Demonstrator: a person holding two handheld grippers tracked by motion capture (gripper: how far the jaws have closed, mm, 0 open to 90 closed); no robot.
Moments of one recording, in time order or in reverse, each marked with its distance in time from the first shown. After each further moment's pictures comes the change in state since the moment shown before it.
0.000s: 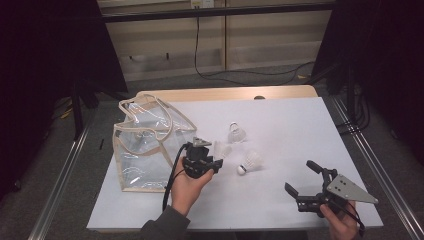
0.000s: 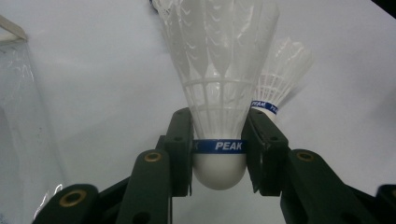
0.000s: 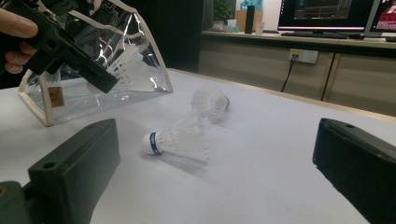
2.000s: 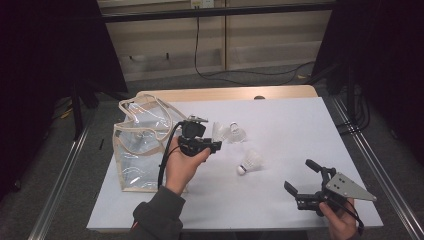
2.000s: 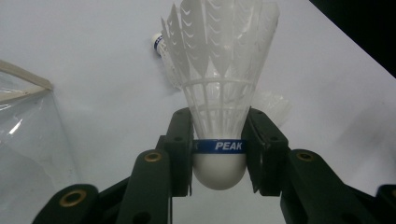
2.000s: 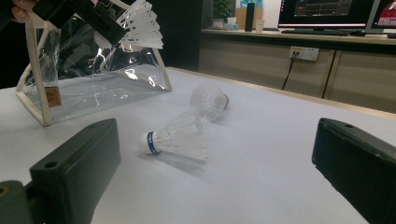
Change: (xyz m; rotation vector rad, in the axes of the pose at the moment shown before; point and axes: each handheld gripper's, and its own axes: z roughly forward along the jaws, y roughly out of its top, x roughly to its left) left arm 0.009 0.054 -0.024 0.010 -0.034 -0.002; right arm -0.003 -0.001 0.004 0.005 0.002 0.007
